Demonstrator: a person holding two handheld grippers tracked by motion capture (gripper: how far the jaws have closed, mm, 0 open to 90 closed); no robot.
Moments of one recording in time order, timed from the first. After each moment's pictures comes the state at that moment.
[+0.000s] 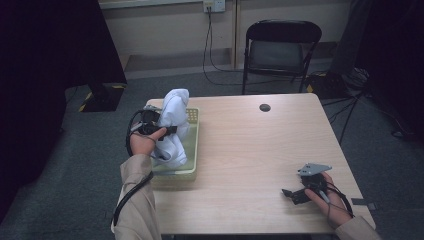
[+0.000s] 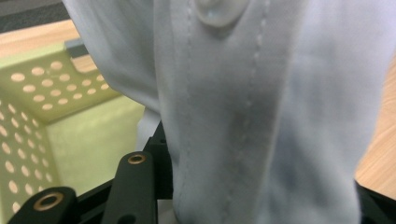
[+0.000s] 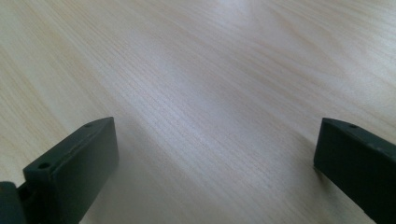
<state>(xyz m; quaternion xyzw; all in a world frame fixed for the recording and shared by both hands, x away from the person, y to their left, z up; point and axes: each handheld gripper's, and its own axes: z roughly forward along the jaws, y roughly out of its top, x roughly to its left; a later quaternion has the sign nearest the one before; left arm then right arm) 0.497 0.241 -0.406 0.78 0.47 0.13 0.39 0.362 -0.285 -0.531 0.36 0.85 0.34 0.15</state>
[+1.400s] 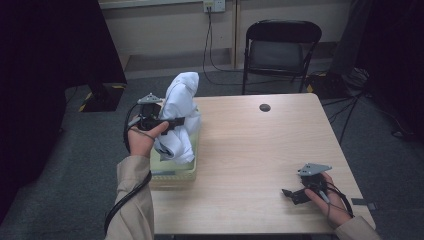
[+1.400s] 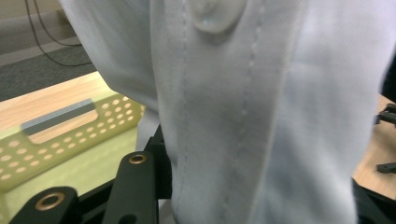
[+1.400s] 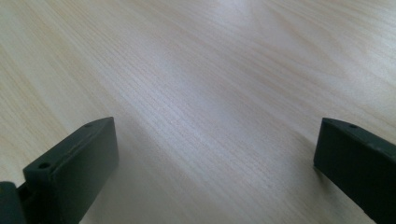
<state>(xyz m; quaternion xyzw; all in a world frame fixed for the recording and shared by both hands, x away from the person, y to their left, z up) 0.461 0.215 -0.343 0.78 0.40 0.13 0.47 0.362 -0.285 -0.531 0.36 0.85 0.34 0.15</state>
